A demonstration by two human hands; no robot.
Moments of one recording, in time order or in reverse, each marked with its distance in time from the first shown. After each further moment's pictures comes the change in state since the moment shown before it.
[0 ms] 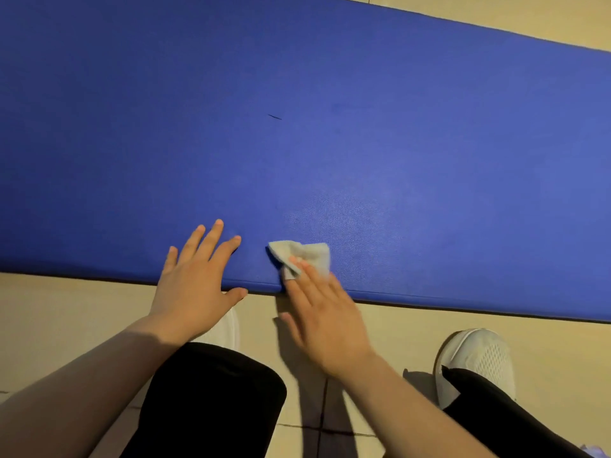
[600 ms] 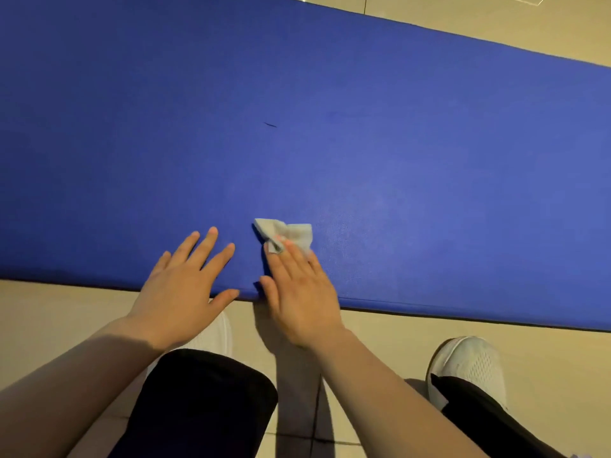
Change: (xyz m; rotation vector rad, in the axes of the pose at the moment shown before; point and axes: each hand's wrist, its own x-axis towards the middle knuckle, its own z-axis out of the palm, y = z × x) left_hand 0.004 -0.010 -0.003 0.078 0.016 0.106; right_hand 0.046 -0.006 0.007 0.124 0.051 0.106
